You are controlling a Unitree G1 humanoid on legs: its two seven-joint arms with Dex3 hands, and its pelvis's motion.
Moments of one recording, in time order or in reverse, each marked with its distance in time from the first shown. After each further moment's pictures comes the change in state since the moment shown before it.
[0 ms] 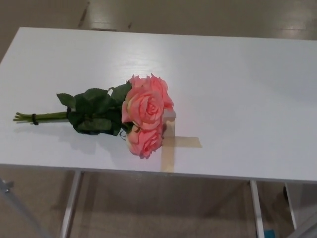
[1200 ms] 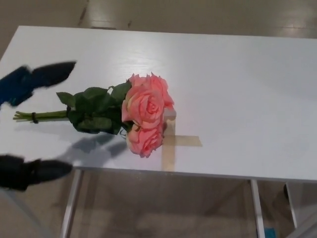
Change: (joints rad) left_arm -0.338 0.080 0.119 -0.828 -0.192 0.076 -0.056; right_arm -0.074 0.000 0.000 0.002 -0.002 0.020 0.000
